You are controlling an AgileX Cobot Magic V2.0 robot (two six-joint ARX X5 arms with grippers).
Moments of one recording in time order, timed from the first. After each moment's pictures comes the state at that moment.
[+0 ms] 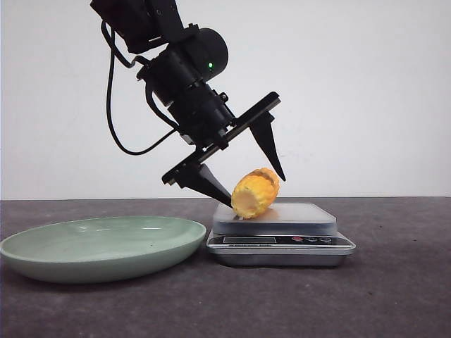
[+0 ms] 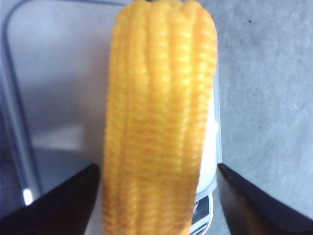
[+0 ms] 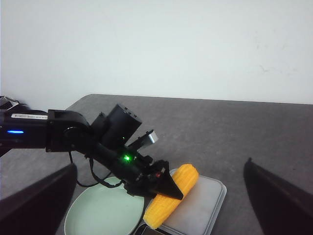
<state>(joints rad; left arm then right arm) -0.61 2.01 1.55 -0.51 0.39 -0.64 0.16 0.57 1.11 -0.70 -0.42 0.21</state>
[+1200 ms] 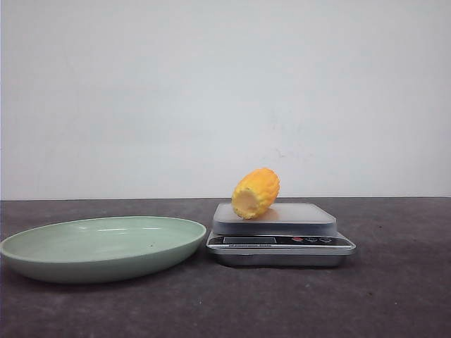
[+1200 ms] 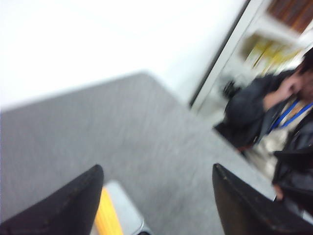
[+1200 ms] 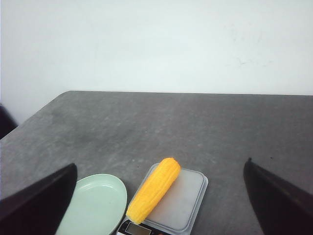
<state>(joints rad) -0.53 1.65 2.81 -1.43 0.34 -0.17 0.16 0.58 1.11 -0.73 -0.34 0.21</state>
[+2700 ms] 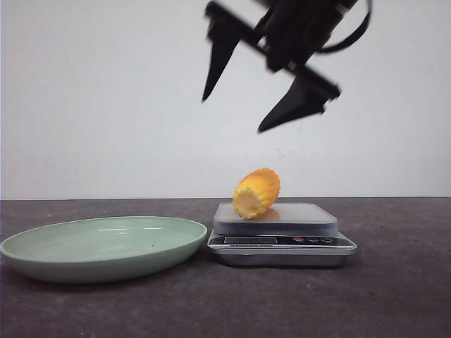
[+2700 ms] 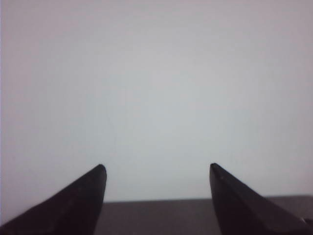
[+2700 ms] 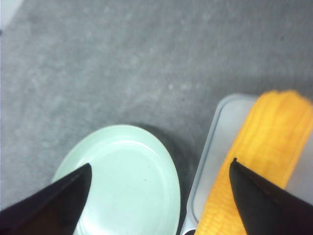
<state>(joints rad) -0.55 0.87 2.44 -1.43 -0.42 0.01 0.65 1.54 1.11 -0.19 -0.08 0.58</state>
